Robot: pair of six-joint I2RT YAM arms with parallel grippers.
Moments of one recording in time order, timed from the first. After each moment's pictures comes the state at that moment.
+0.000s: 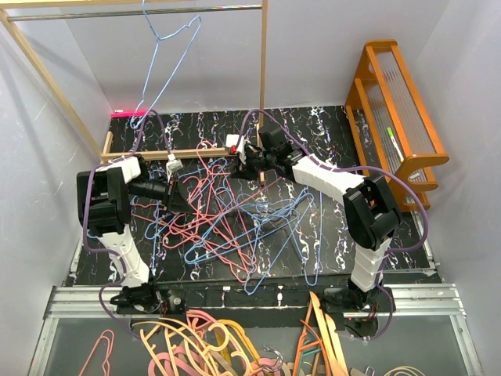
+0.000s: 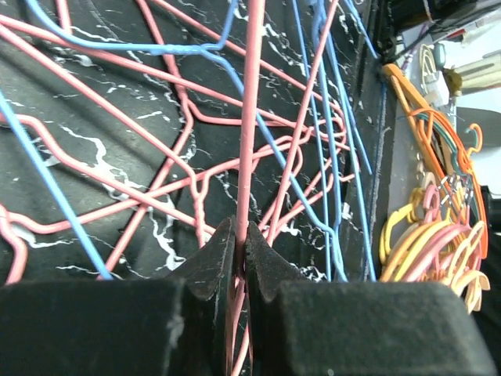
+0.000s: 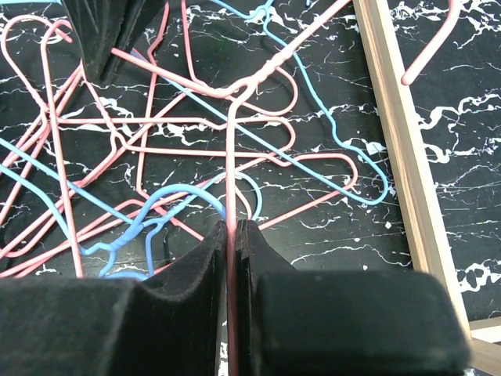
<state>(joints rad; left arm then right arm) 0.13 1.94 1.19 -1.22 1.14 1.15 0.60 1.85 1.39 -0.10 -0.72 -0.56</state>
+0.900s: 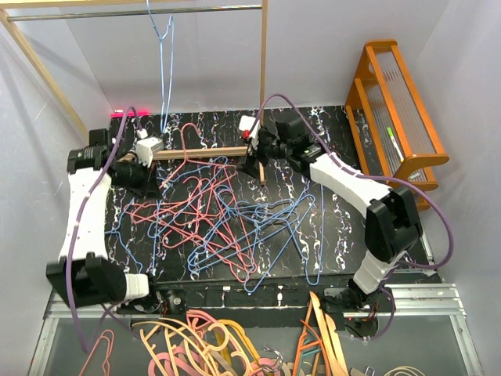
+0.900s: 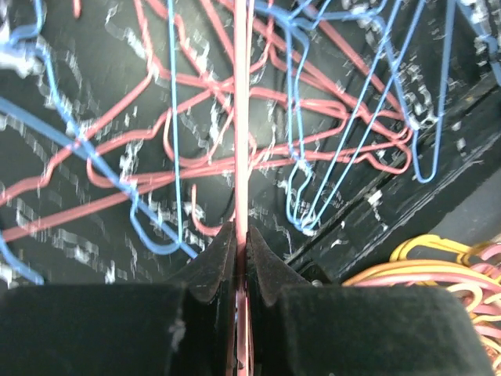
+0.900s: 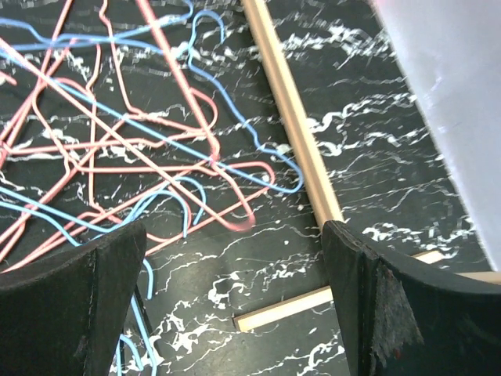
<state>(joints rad) 0.14 1.38 1.41 -1.35 0.68 0.62 0.55 1.73 1.37 -0.08 -0.62 -0.54</state>
